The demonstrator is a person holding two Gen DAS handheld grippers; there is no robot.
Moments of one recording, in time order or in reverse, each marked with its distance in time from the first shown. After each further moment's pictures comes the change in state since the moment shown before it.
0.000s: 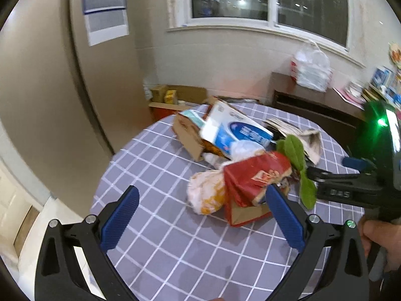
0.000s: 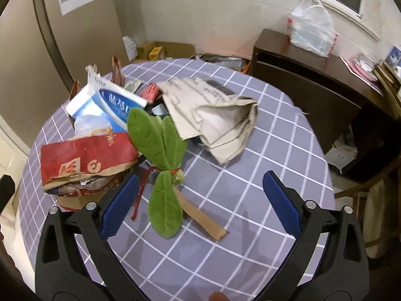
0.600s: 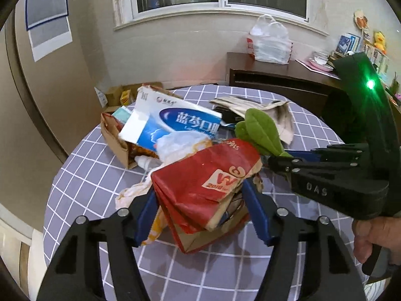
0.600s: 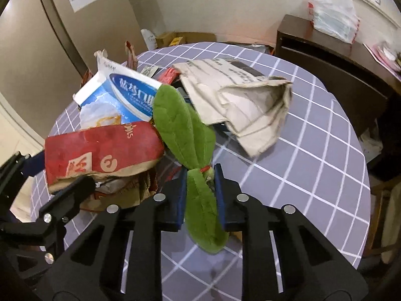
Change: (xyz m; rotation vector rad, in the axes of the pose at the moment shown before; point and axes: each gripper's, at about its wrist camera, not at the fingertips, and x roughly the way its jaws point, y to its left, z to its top) left arm 0.057 -0.059 0.002 0.172 0.033 -0.167; right arm 0.021 -0.006 -0.007 0.032 0.045 0.151
